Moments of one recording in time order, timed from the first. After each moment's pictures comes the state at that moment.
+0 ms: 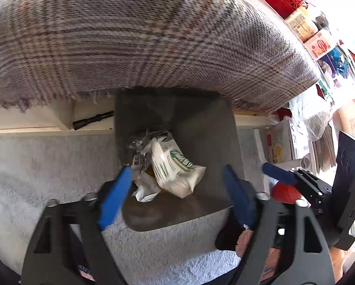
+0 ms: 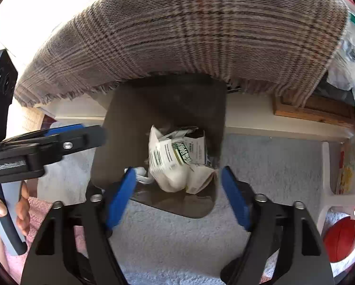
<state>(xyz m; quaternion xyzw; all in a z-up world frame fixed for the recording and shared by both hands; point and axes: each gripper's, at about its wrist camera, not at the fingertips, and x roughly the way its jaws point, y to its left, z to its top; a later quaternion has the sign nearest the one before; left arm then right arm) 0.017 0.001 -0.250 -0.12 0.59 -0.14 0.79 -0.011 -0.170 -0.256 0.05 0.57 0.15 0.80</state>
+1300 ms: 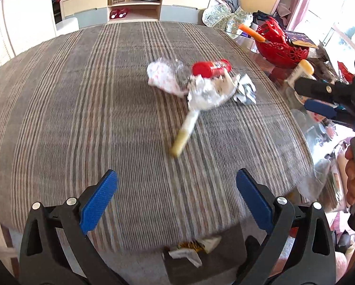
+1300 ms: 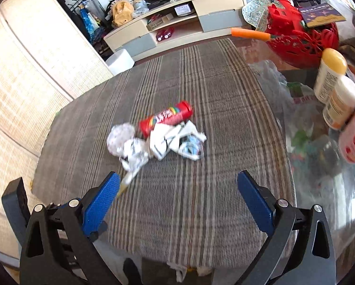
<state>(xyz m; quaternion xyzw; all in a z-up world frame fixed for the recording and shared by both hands) 0.168 0.004 -0.110 -0.02 0.50 -0.12 0.85 0.207 -0.213 -0.077 0.14 0.48 0.12 0.86</state>
